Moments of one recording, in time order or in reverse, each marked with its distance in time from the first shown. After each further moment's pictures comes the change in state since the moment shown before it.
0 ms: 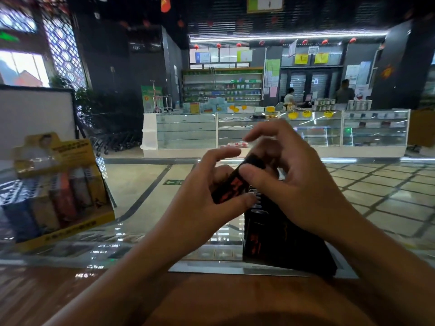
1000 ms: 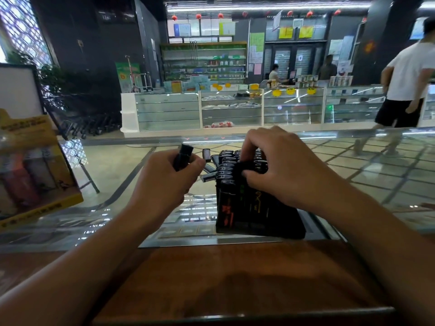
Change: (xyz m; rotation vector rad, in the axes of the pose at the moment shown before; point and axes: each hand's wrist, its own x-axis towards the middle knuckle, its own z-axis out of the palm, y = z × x) left_hand 0.004 -0.044 0.007 0.017 0.196 -0.354; right_hand -0.021 0.025 -0.023 -0.650 -0.208 0.183
